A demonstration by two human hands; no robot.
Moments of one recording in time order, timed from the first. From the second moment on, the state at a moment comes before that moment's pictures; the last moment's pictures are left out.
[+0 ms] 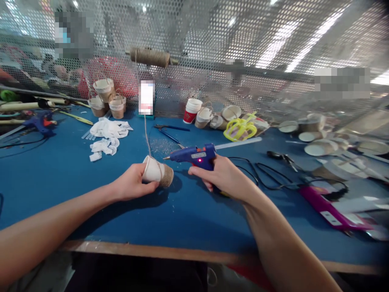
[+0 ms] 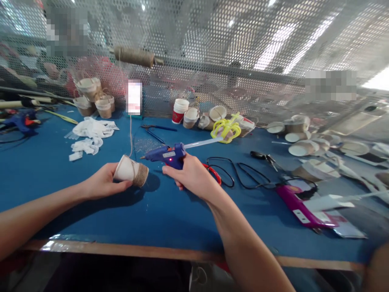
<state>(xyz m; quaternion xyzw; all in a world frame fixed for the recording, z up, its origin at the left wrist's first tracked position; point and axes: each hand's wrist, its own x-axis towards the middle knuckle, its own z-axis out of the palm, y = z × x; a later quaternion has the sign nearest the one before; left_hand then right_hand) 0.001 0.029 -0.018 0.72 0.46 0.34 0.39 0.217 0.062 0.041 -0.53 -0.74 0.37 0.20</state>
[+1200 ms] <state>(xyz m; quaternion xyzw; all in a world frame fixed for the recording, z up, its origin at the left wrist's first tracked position) 0.002 0.015 -0.008 0.85 0.39 0.28 0.23 0.163 0.069 0.024 -0.34 -0.81 0.45 0.19</state>
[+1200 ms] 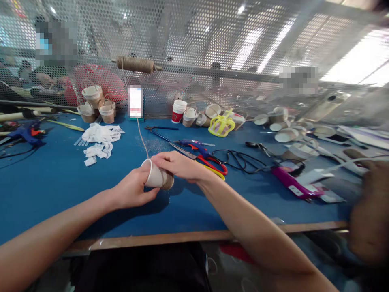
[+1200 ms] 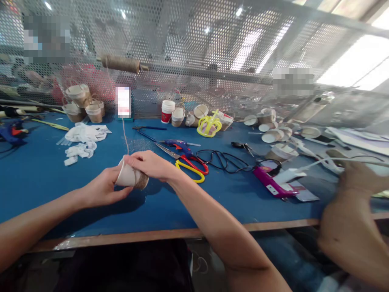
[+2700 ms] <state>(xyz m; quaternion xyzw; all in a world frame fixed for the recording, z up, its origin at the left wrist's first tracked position) 0.005 0.007 0.008 0.67 0.41 0.33 0.52 0.181 0.064 0.022 -0.41 -0.75 0.37 0.36</state>
